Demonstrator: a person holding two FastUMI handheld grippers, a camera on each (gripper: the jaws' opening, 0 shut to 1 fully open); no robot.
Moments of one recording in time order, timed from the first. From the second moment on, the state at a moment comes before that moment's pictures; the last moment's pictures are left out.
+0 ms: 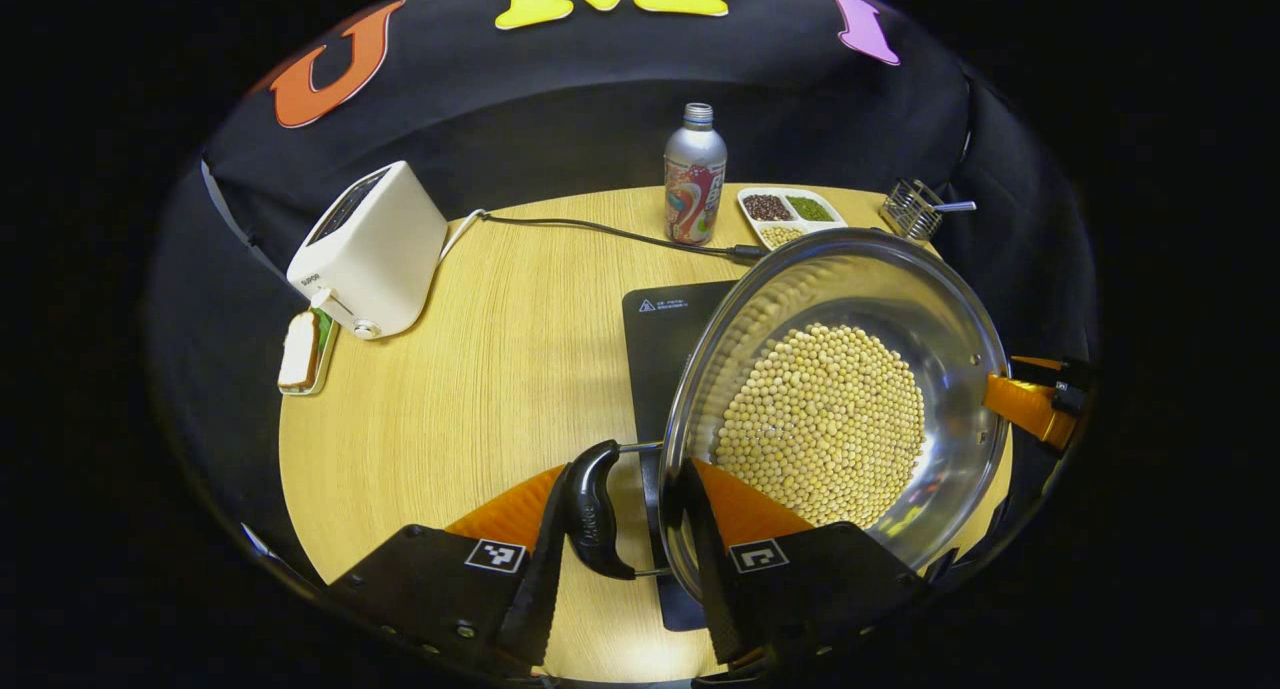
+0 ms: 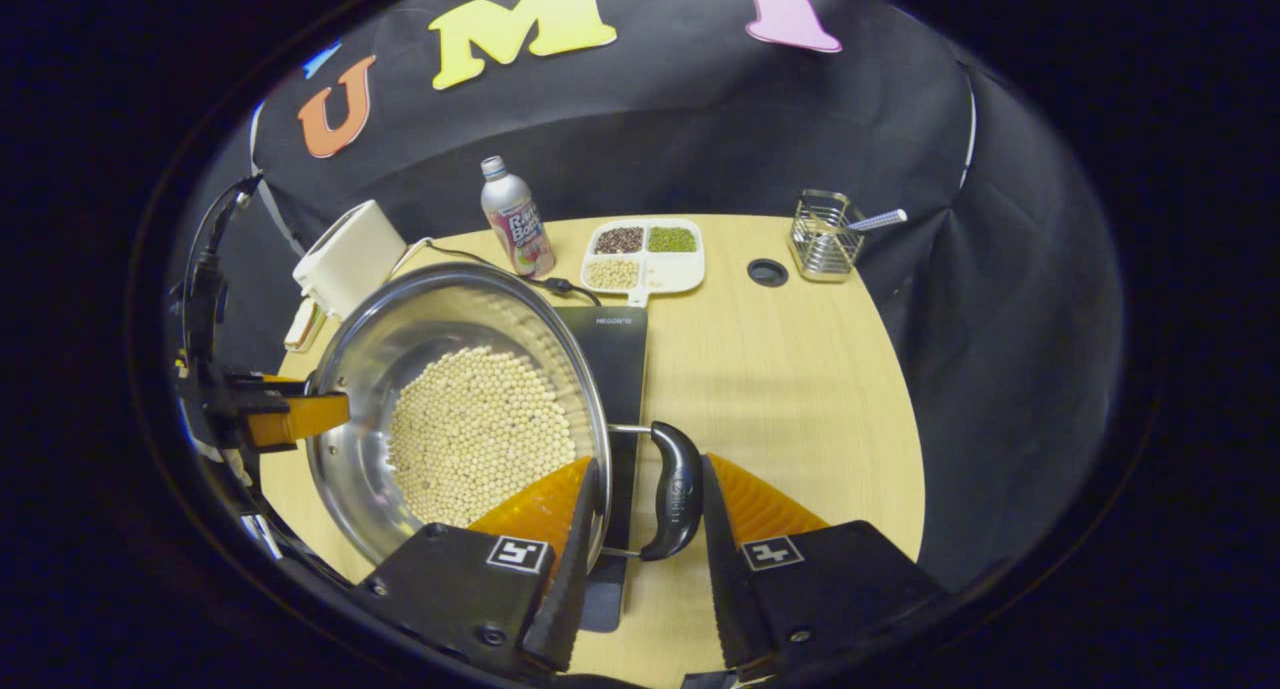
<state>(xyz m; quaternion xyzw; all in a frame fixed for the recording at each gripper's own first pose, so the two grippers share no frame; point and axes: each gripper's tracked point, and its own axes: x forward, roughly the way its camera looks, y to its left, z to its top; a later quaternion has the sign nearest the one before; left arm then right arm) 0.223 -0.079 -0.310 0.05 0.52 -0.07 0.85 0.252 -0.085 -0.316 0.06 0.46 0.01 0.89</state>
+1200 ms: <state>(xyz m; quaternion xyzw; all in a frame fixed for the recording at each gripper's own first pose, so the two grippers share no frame) 0.249 -0.079 -0.328 0.07 0.50 -0.07 0.86 0.278 -0.087 -0.332 0.05 0.41 0.01 0.91</state>
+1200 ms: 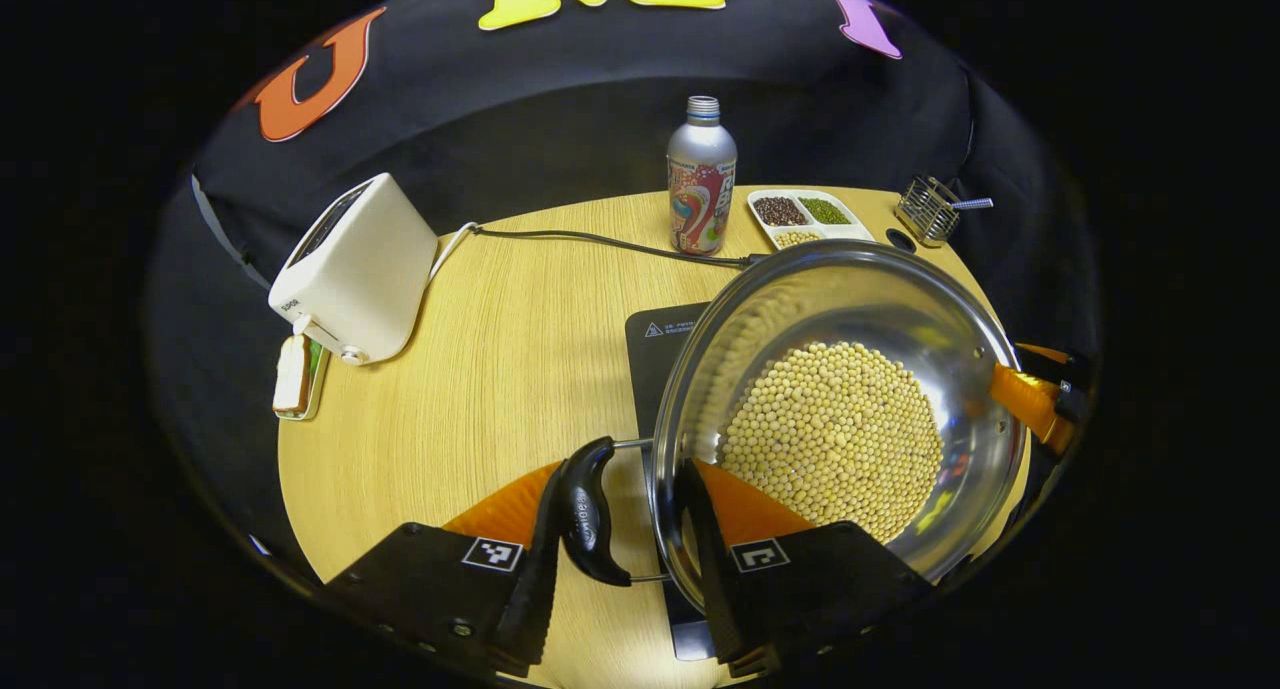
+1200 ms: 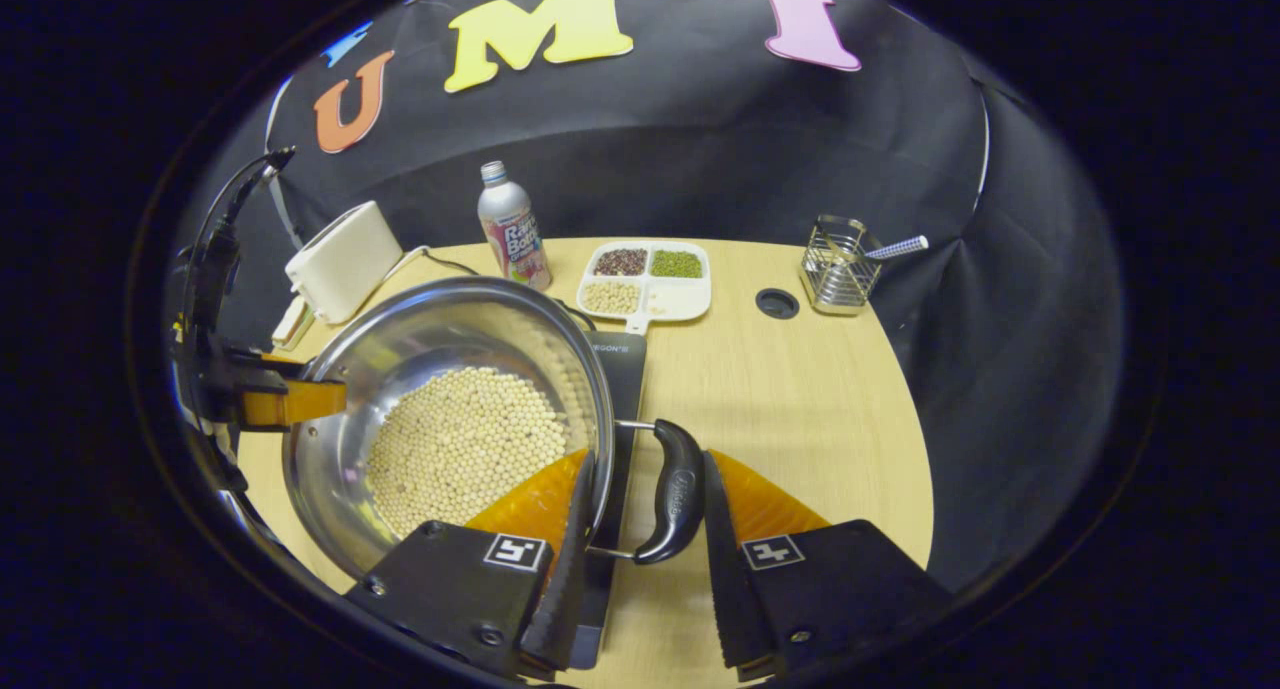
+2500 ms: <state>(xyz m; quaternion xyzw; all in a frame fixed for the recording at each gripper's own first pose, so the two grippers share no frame) 0.195 -0.062 -0.223 0.08 0.30 -0.03 0.95 0.215 -0.075 -0.270 0.03 0.29 0.05 0.95</state>
